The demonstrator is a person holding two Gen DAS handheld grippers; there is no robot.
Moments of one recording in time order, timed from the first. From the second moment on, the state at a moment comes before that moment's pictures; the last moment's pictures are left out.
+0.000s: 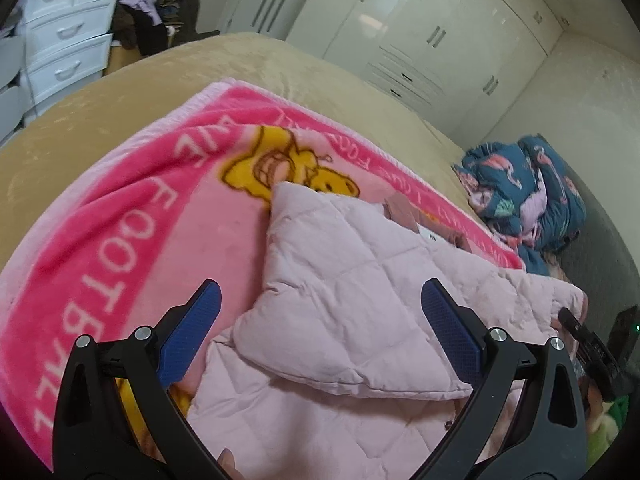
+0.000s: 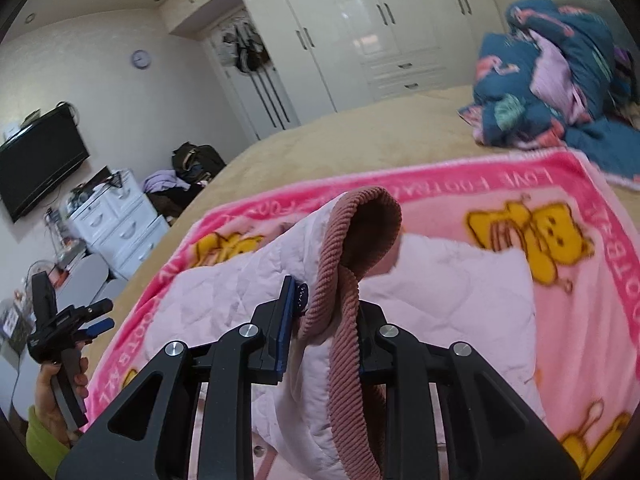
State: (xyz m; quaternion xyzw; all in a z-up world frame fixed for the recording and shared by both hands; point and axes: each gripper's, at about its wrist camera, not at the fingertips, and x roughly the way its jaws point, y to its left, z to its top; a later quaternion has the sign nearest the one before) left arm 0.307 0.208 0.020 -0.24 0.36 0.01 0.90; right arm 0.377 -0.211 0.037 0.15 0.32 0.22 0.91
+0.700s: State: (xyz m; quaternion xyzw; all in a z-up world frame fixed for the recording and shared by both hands) left arm 0.333 0.142 -0.007 -0.15 0.38 -0.08 0.91; right arm 0.393 -0.208 -0.004 0.18 0.37 0.17 0.90
